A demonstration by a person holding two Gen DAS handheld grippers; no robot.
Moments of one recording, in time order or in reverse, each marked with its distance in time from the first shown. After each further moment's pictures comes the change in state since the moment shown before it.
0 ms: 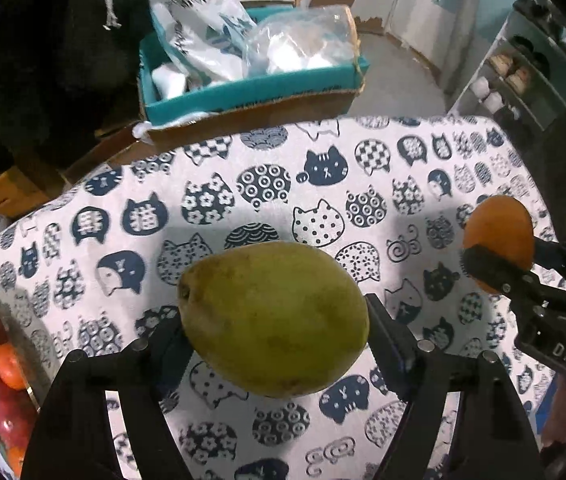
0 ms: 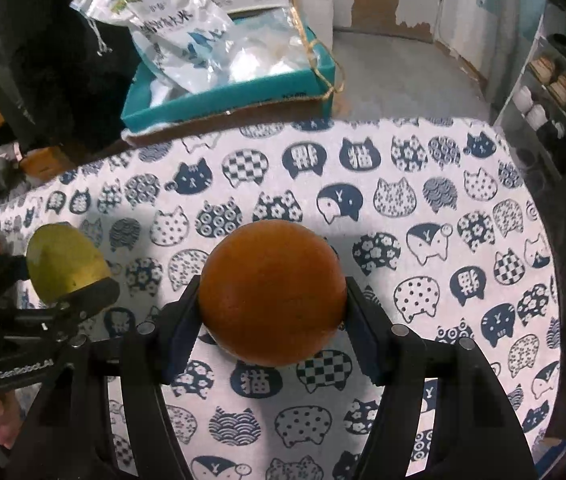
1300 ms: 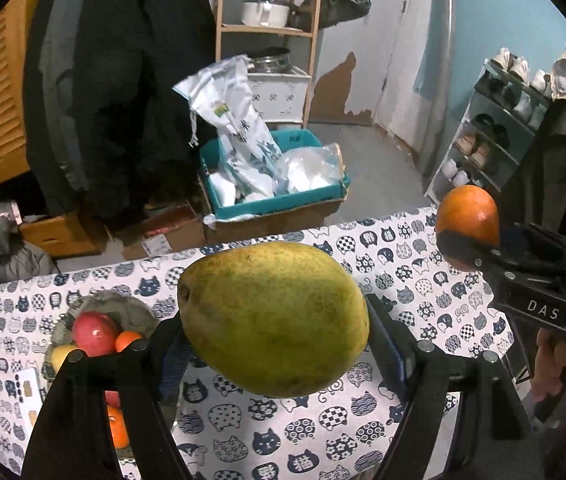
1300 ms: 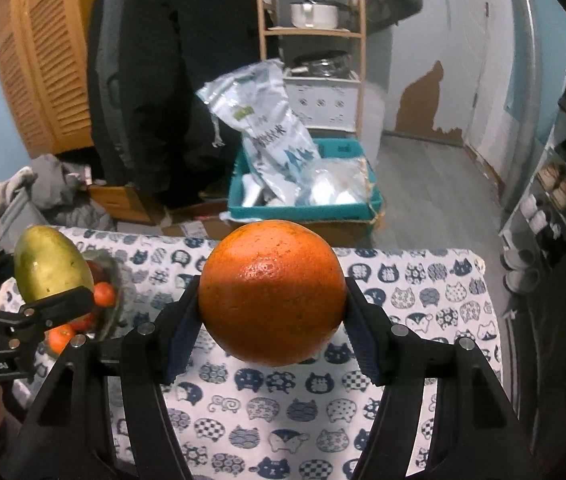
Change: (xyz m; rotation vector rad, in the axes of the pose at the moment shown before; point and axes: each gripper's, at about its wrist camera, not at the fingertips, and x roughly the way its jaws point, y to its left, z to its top) left arm -0.212 0.045 -0.047 -0.018 -0.330 -0.007; right arm -0.171 0.088 0.006 -0.185 -0.291 0.092
